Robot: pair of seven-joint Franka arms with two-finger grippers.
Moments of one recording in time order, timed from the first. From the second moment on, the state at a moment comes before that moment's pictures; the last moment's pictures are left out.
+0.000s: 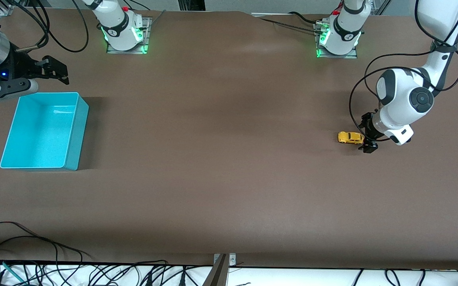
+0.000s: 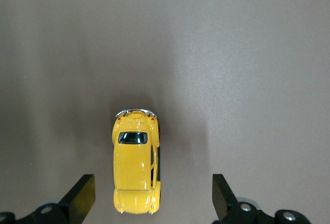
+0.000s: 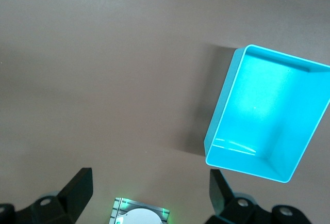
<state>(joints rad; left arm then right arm) 0.01 0.27 0.01 -2.31 -0.06 2.57 -1.45 -0.07 0.02 0.19 -1.56 -0.02 1.45 -0.15</state>
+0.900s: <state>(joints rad) 0.01 0.36 0.01 -2.31 -0.06 2.61 -1.47 -0.07 0.03 0.19 -1.56 -0.02 1.45 -0.15</state>
